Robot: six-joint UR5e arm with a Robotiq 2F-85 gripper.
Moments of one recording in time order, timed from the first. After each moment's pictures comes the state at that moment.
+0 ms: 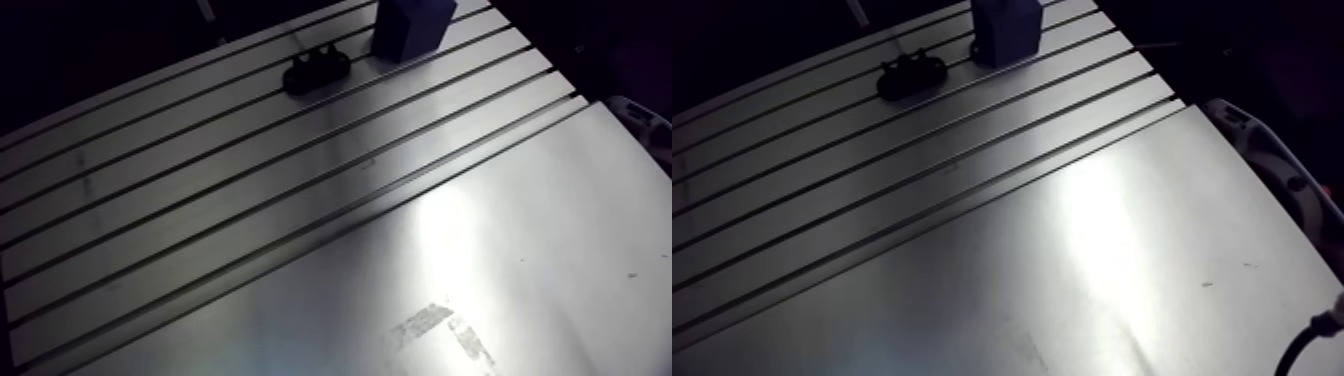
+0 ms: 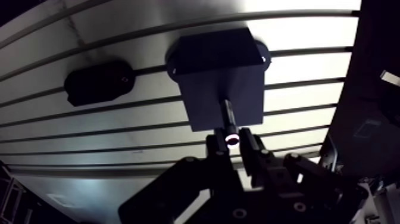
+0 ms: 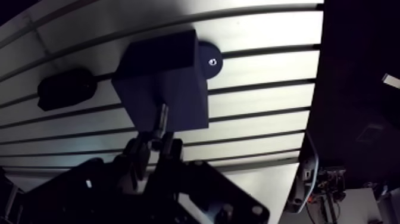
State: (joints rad) arm -0.50 -0.82 1.04 -1.38 -1.68 -1.87
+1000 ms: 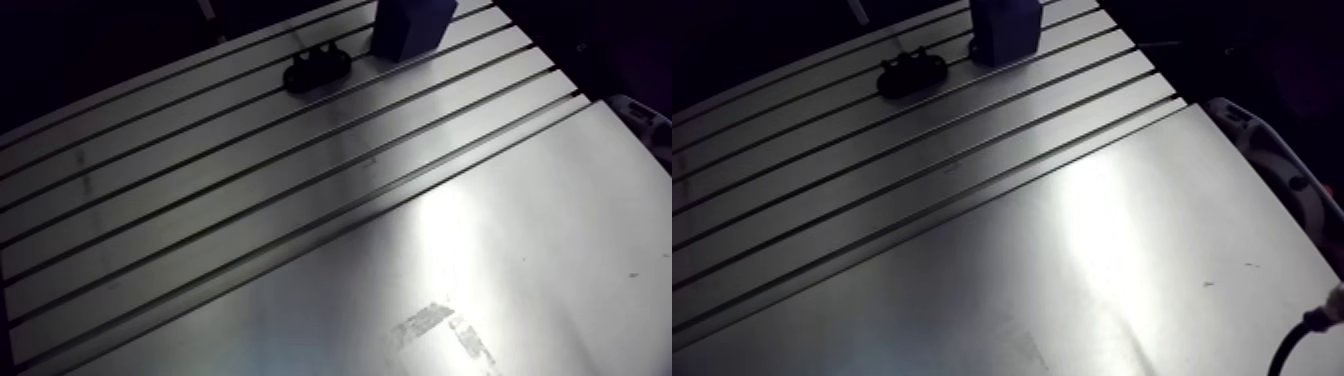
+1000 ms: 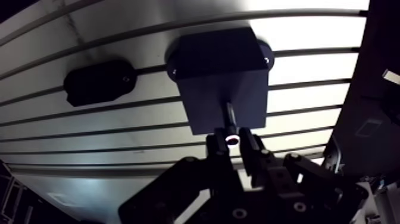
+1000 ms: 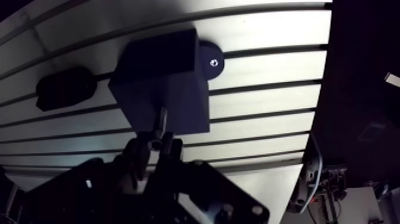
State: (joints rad) arm -0.50 -0.81 1.06 -1.38 -1.68 -1.87
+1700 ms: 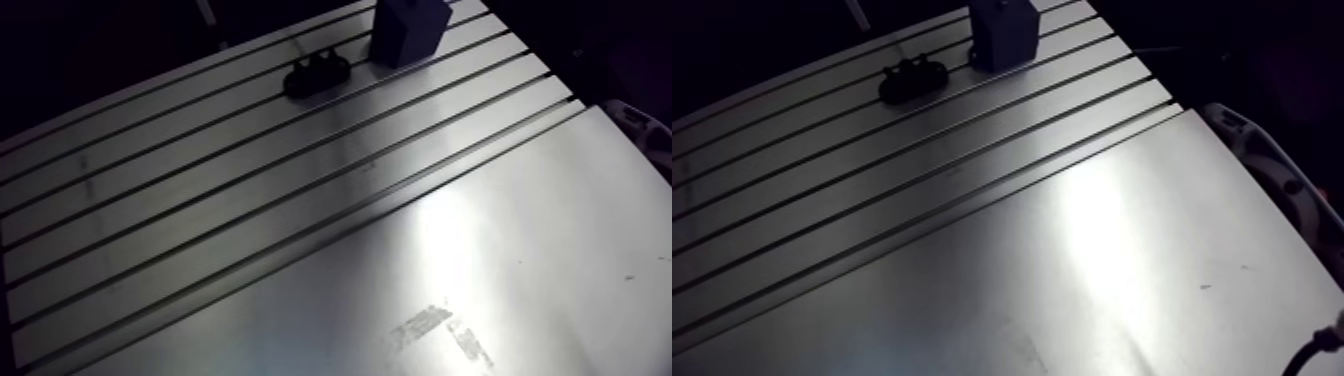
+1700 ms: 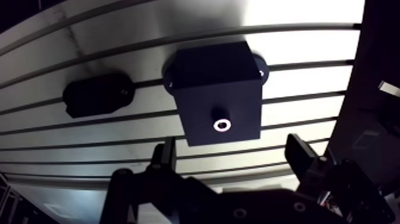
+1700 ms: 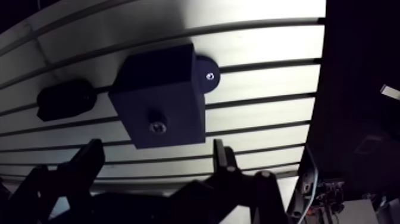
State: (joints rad) arm -0.50 -0.83 1.10 -1.47 -1.67 -1.89
